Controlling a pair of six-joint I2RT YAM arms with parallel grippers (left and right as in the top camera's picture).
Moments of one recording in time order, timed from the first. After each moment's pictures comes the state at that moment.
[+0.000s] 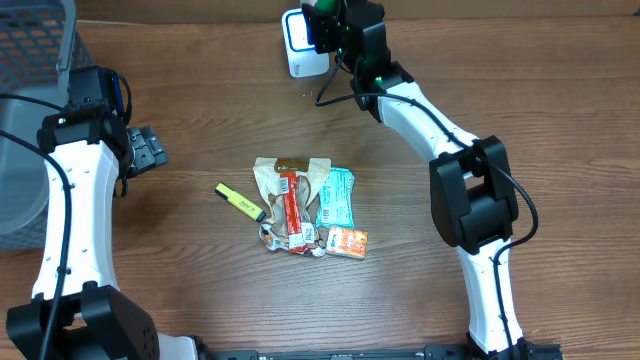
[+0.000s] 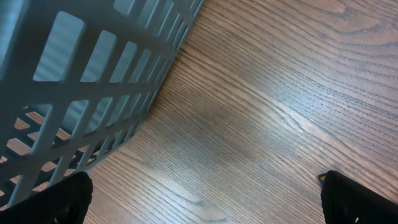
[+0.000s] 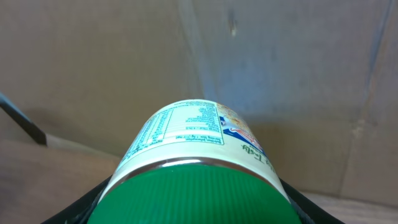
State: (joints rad) left arm 0.21 1.61 1.42 -1.09 -0.28 -0.30; right arm 0.40 2.36 1.91 0.26 -0.01 0.27
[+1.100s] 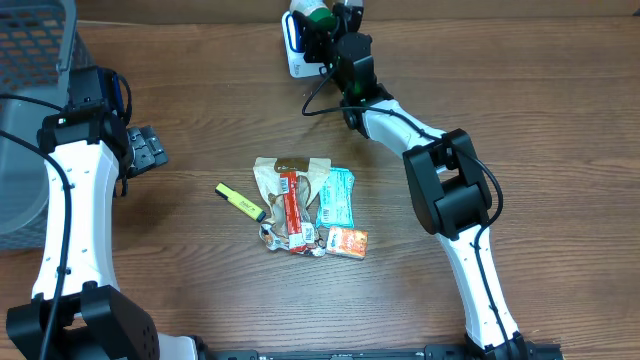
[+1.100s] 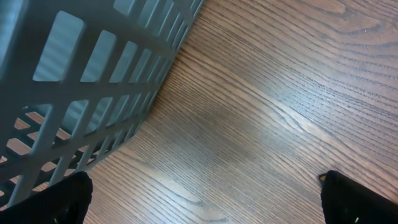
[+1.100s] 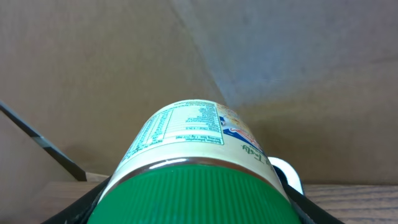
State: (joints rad) left arm 0.21 1.61 1.42 -1.09 -0.28 -0.30; right arm 0.42 2.56 1.91 0.60 -0.02 0.51
